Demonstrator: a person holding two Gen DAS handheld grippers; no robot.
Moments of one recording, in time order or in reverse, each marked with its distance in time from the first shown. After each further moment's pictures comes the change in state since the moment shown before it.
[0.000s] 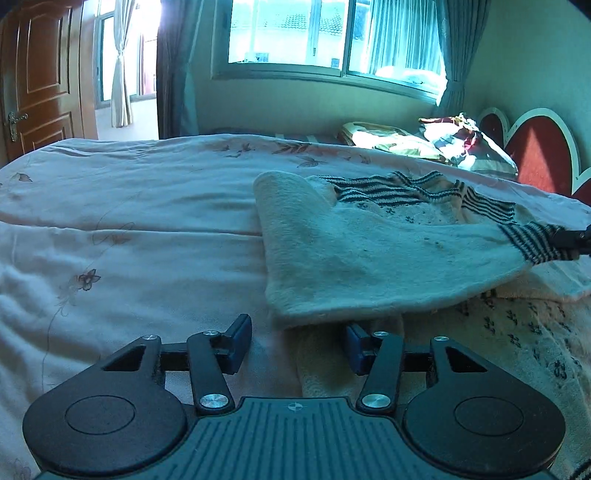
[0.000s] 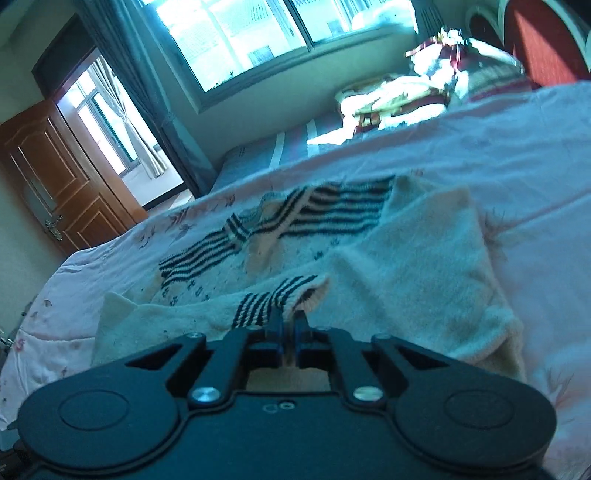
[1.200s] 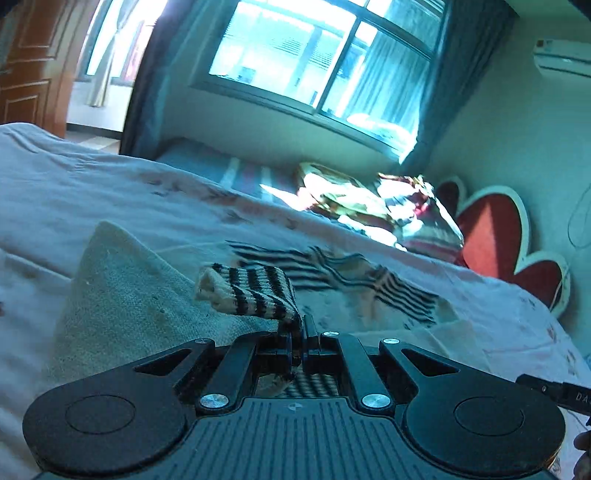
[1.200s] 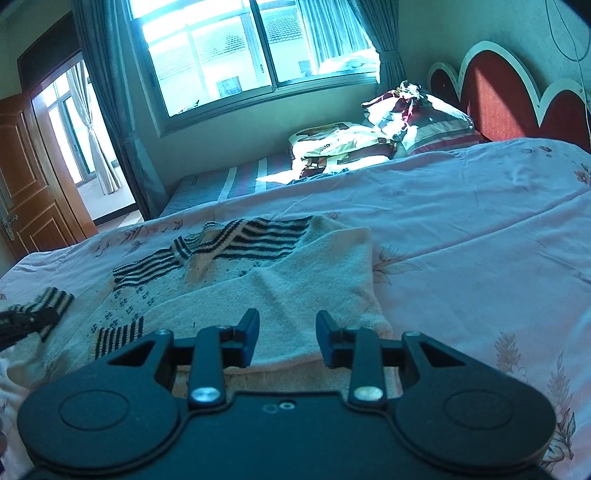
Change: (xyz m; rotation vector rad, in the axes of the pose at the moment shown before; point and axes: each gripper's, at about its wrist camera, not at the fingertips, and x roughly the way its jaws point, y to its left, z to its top) left arm 0.044 -0.054 0.075 -0.180 -0.076 -0.245; right arm -0.057 -0.024 -0.017 -0.043 -0.095 -0.175
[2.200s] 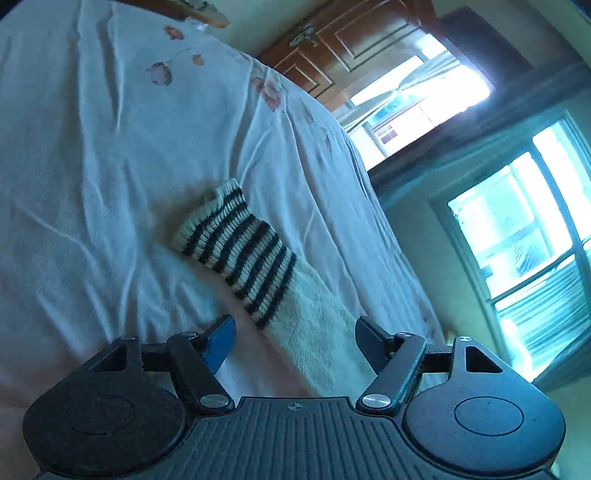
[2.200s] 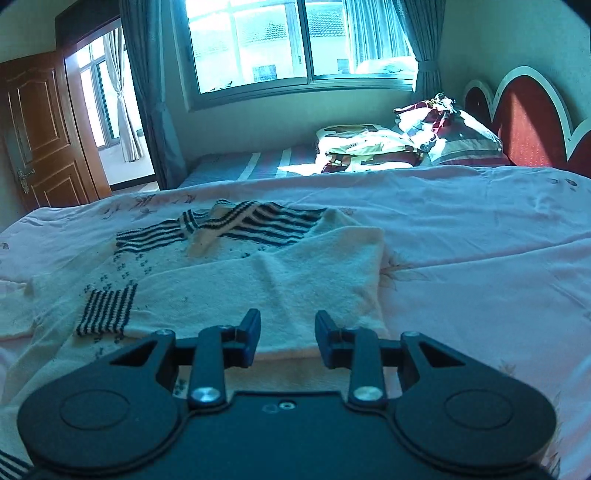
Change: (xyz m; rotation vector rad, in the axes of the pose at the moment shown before) left arm -0.170 0.258 -0.079 -0.887 -0.321 0.370; right arm 0.013 0.005 -0.004 -0.170 0.024 0.043
